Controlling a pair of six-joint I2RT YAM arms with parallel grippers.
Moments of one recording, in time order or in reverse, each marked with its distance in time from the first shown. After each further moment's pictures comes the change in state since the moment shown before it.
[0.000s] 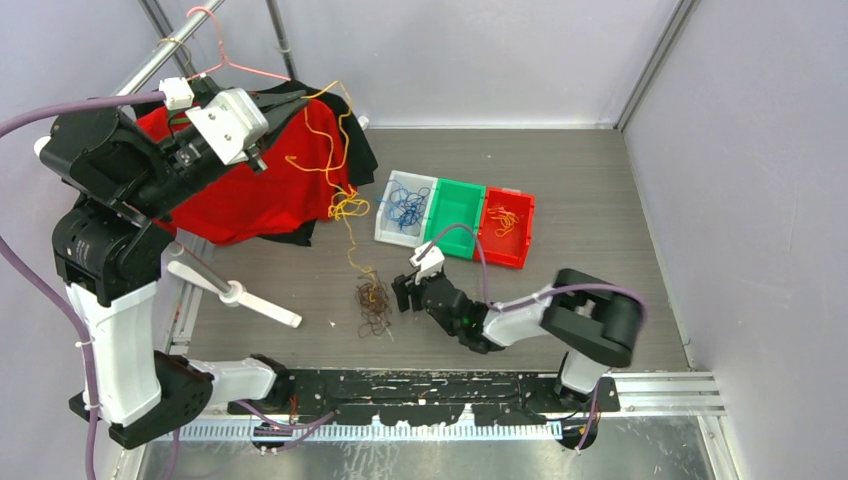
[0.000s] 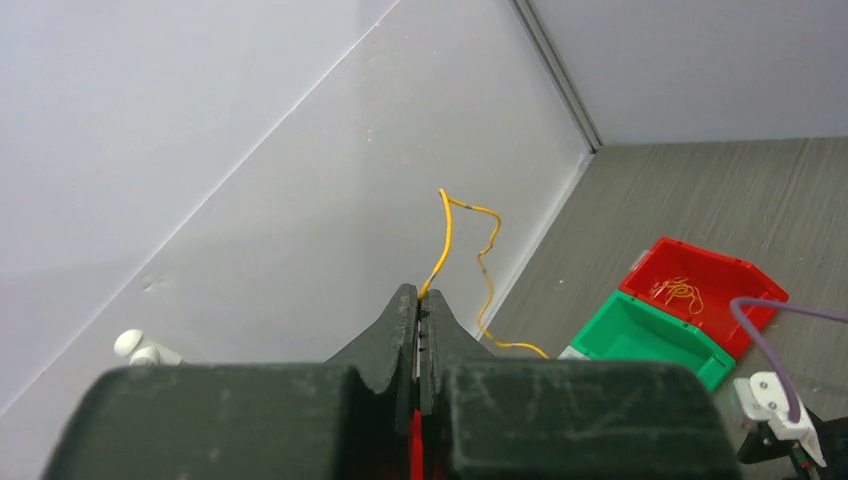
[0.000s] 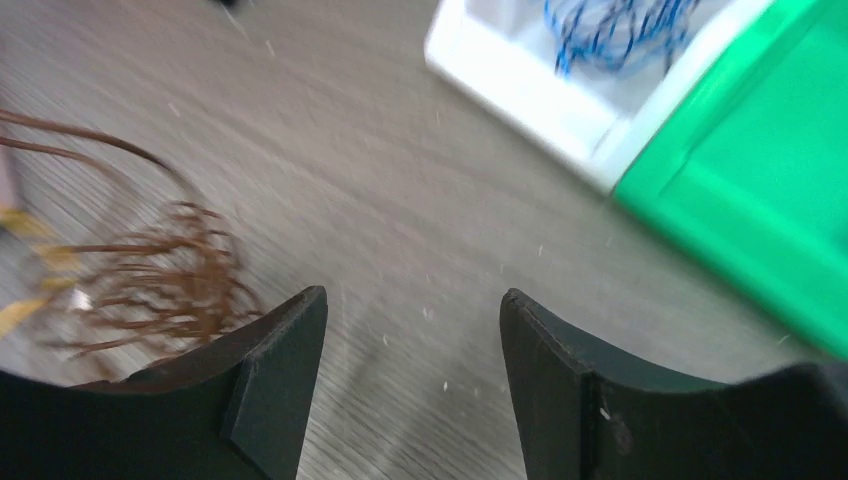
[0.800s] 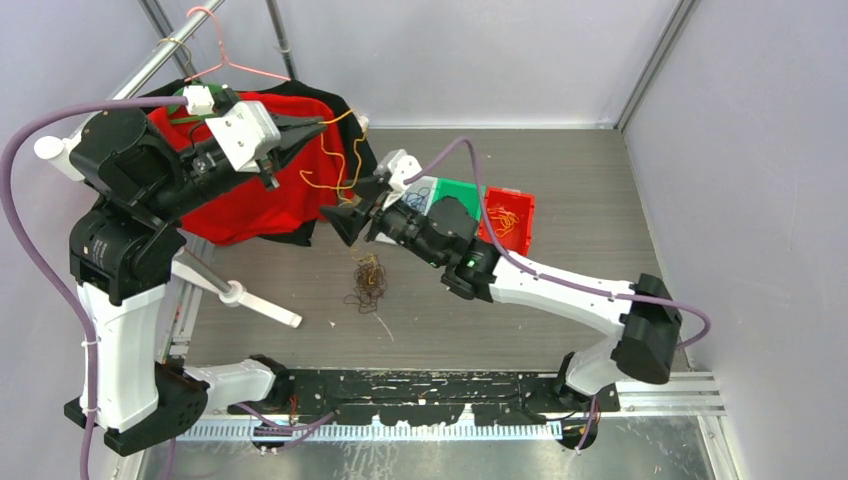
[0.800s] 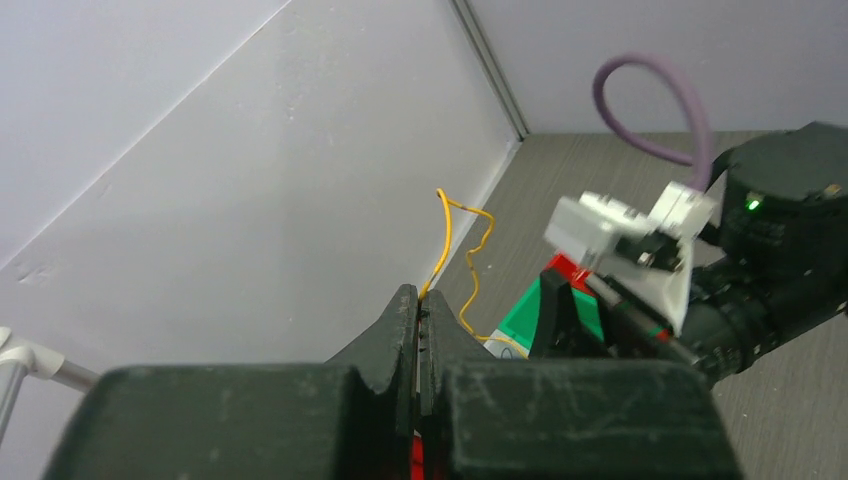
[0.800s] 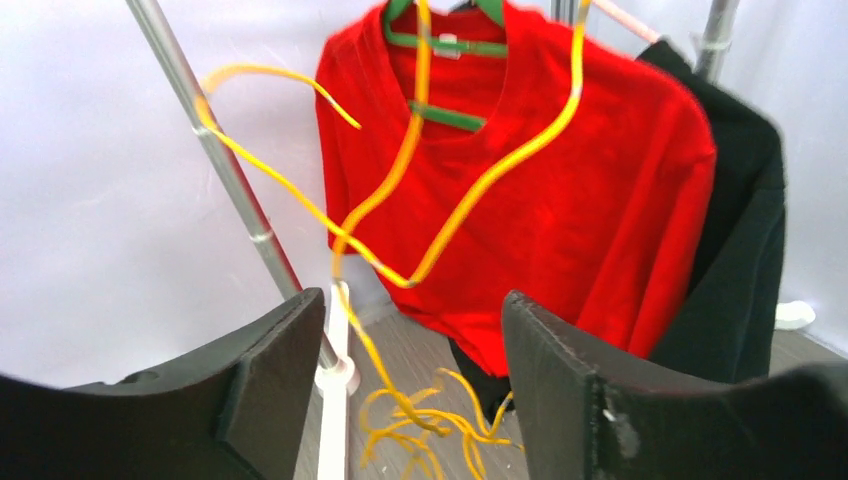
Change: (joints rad) left arm 0.000 -0.055 -0.141 0.019 0.070 -0.076; right arm -0.044 -0.279 0.656 -0.325 -0.424 -0.161
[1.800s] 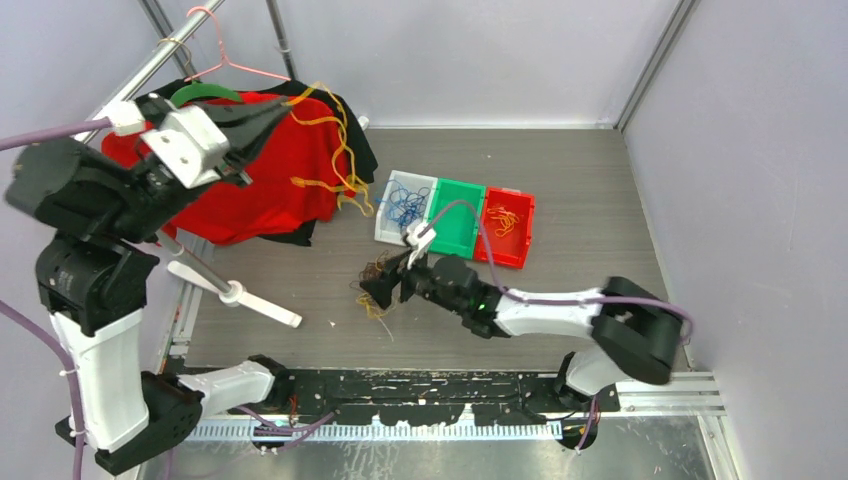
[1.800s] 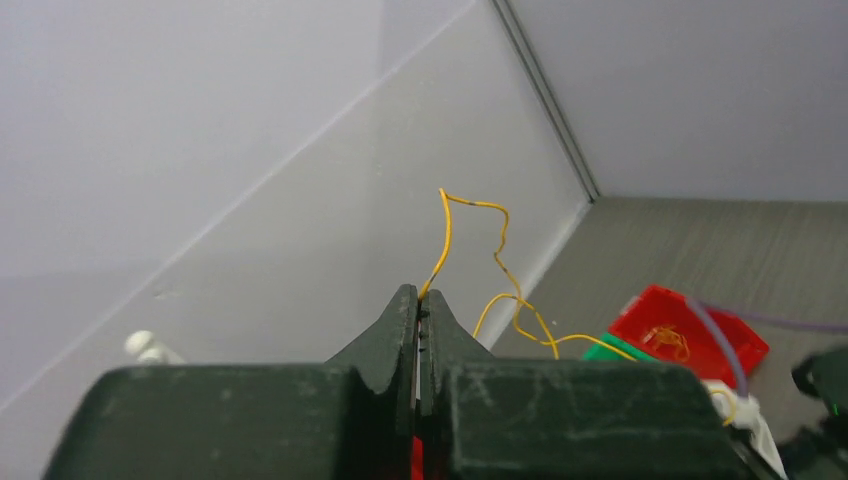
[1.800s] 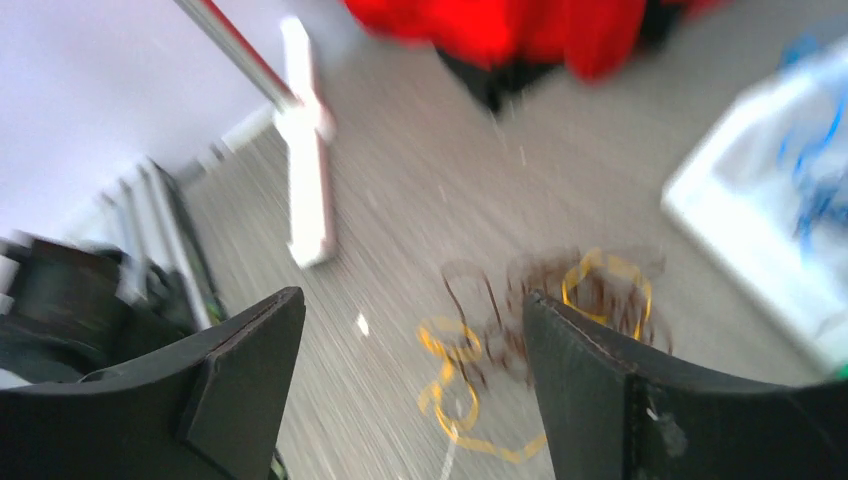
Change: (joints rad) left arm 0.000 -0.016 0.089 0.122 -0.082 -0.017; right arm -0.005 0.127 -0.558 0.209 0.006 0.260
